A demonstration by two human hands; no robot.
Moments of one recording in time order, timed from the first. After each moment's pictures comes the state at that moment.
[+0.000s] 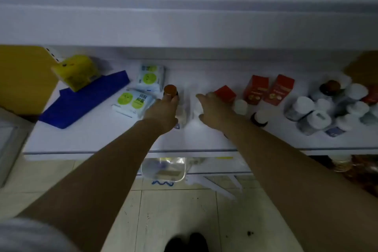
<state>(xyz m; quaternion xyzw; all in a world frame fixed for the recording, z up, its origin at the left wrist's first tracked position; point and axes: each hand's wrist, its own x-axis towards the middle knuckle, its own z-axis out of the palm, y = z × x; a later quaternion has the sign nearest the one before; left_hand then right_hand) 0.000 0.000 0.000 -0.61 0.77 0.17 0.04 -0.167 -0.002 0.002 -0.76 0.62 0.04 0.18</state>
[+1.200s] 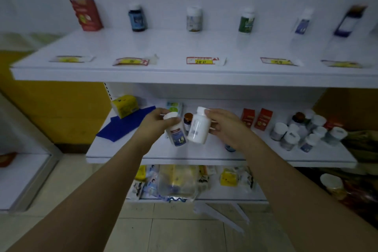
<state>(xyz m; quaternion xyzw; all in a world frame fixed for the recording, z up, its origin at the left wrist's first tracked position) 0.068 0.169 0.176 -0.61 0.50 0.48 -0.39 -0.134 0.155 0.168 -0.41 0.49 -0.43 0.64</state>
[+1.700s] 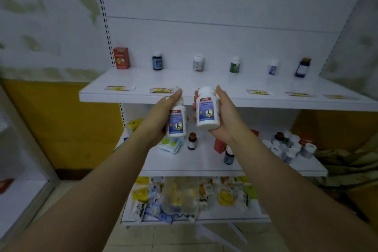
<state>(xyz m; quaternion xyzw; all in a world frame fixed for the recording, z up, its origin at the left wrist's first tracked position) 0.118 0.294 0.322 -0.40 0.47 0.62 -0.49 -0.041 0.286 0.323 -0.32 0.32 -0.54 0.71</state>
